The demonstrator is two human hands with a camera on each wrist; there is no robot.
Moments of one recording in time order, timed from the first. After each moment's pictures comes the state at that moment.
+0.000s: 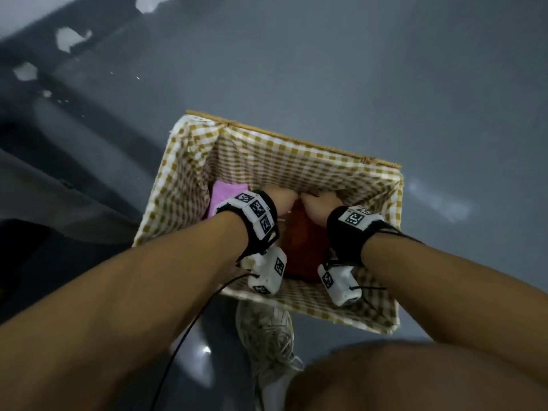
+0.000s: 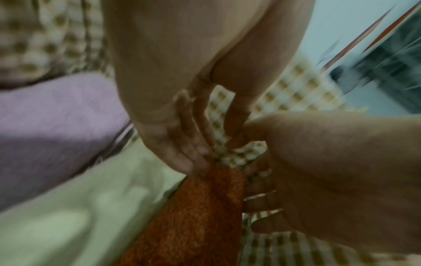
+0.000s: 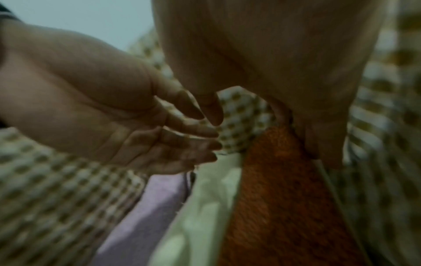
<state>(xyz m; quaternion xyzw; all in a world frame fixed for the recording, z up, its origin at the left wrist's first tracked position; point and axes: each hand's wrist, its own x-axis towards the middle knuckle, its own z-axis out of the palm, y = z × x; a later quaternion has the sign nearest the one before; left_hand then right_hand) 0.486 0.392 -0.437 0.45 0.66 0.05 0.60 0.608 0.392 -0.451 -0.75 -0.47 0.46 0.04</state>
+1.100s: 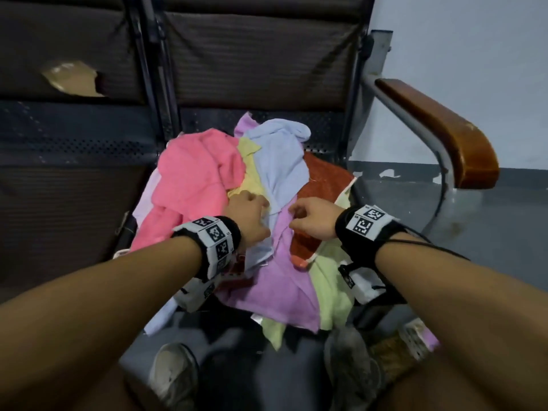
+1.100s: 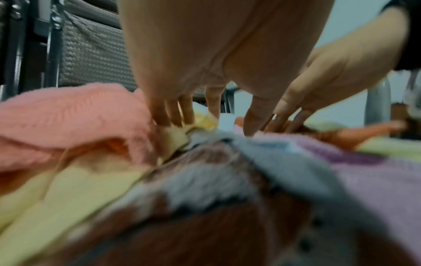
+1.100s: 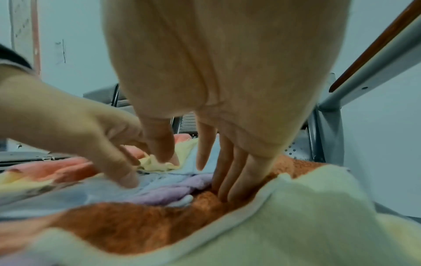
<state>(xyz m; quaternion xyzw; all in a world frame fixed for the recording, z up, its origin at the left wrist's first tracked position) 0.027 0.035 -0.234 0.37 0.92 0.10 0.12 0.116 0.193 -0.212 -0.18 -0.94 0.27 -0.12</state>
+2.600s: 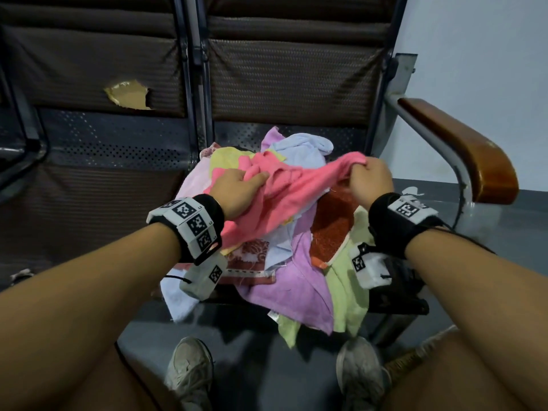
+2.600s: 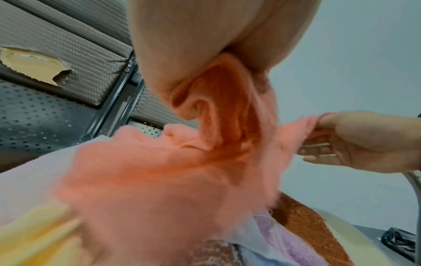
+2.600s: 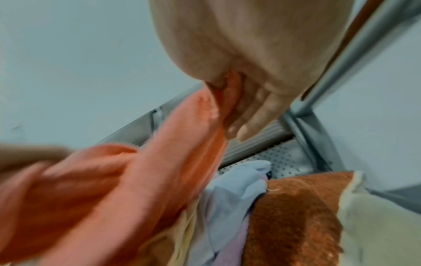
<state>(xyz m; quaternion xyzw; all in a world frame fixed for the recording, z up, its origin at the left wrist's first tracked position) 0.014 -0.012 -0.170 0.19 0.87 0.44 0.10 0.111 0.220 -0.167 -0.31 -0.84 0.37 0.24</state>
